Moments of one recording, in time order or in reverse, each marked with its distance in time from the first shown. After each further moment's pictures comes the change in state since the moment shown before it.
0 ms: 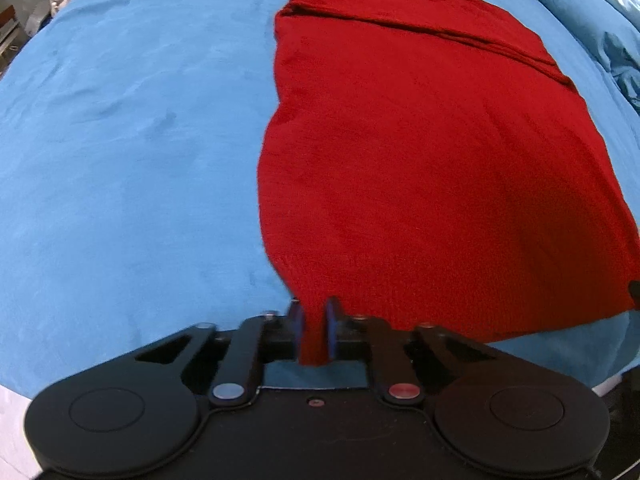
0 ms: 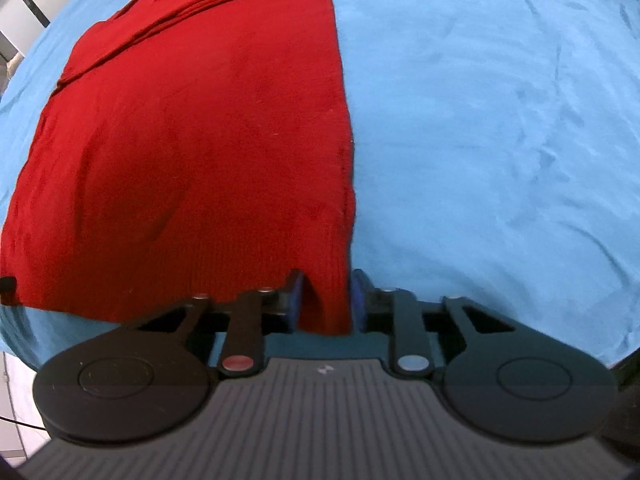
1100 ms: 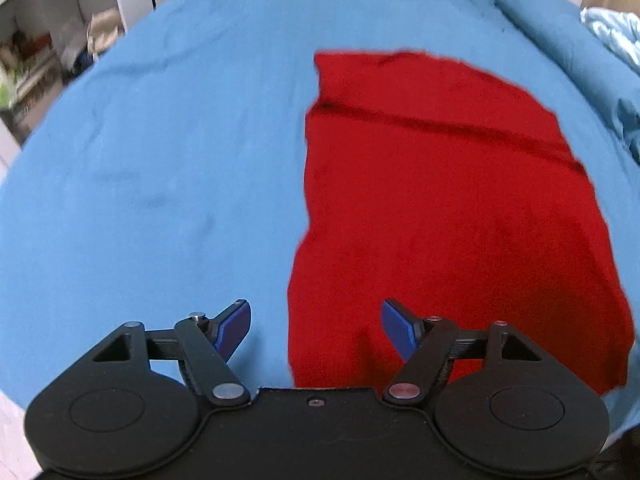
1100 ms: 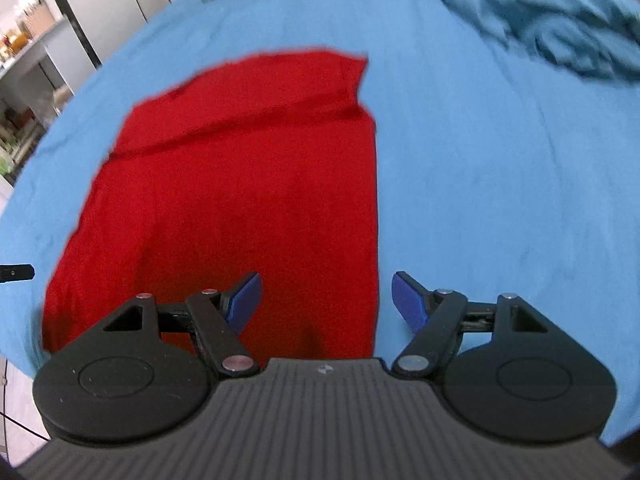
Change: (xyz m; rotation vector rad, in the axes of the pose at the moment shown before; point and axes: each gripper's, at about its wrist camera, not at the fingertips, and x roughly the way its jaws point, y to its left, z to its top) left arm -0.043 0.007 0.044 -0.067 -0.131 0.058; right arm -0.057 0.011 0.059 -0.103 -0.200 0.062
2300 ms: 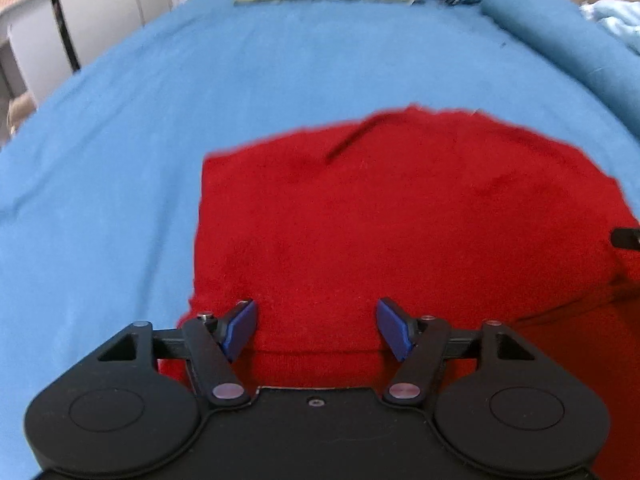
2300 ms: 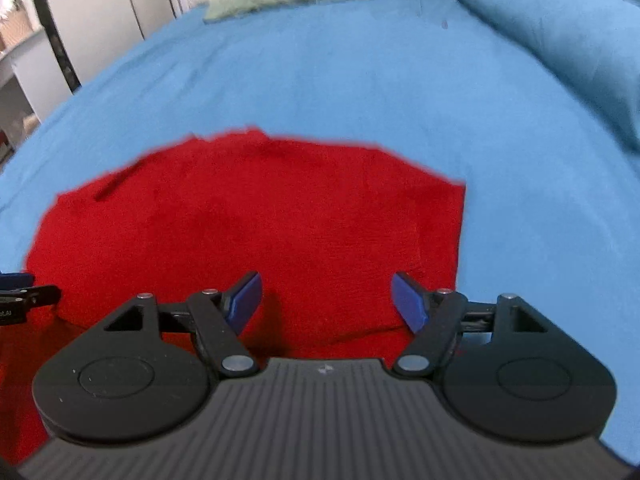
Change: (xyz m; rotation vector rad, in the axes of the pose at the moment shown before) left arm 0.178 -0.074 0.192 0.108 -0.135 0.010; right arm 0.238 0.039 0.212 -0.083 -0.110 0.014
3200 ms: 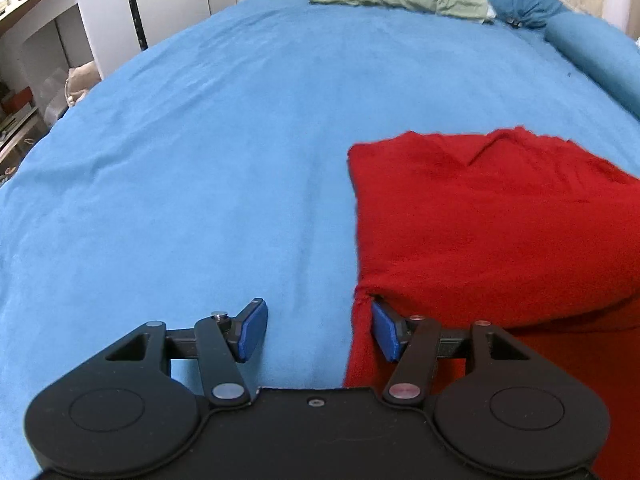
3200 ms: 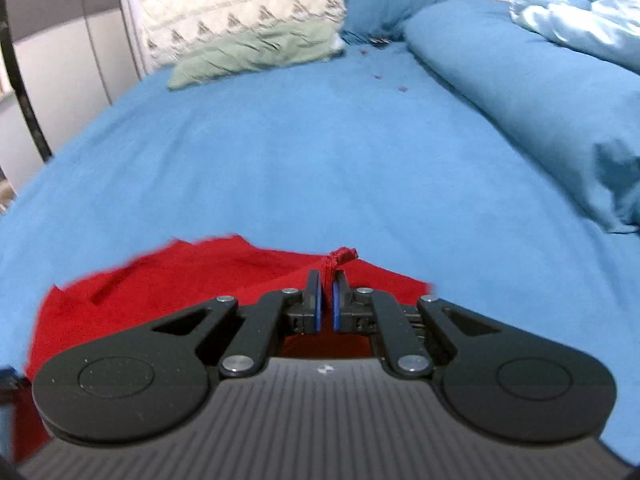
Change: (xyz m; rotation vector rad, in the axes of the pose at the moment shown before) left arm -0.006 0.078 -0.012 -0.097 -0.012 0.116; right arm -0.050 0.008 0.055 0.074 -0.156 -0.123
